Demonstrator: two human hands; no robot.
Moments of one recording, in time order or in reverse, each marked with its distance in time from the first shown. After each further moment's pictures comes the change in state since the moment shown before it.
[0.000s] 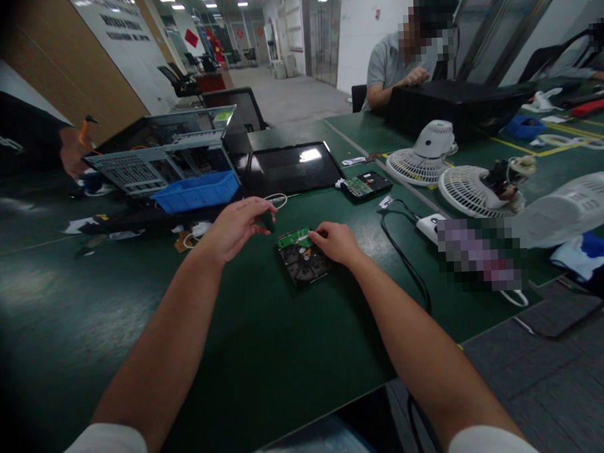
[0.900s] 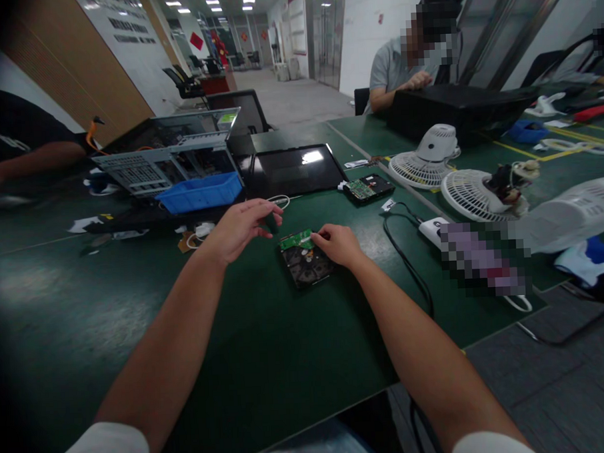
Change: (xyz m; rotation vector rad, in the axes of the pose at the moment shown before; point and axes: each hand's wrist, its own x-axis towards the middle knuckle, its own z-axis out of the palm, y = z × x) left_hand 0.000 0.001 0.000 0.037 0.004 -0.026; right_hand -0.001 -0.001 -0.003 -0.016 -0.016 0.001
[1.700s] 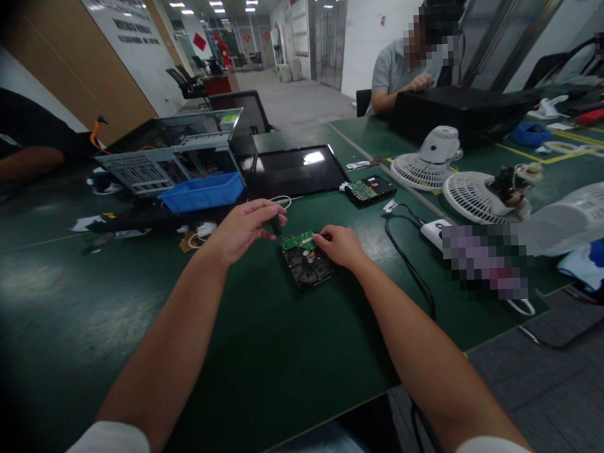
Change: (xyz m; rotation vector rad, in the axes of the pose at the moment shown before) left_hand -0.003 0.003 0.003 -0.007 -0.032 0.004; right_hand -0.001 -0.001 -0.001 0.017 -0.001 0.009
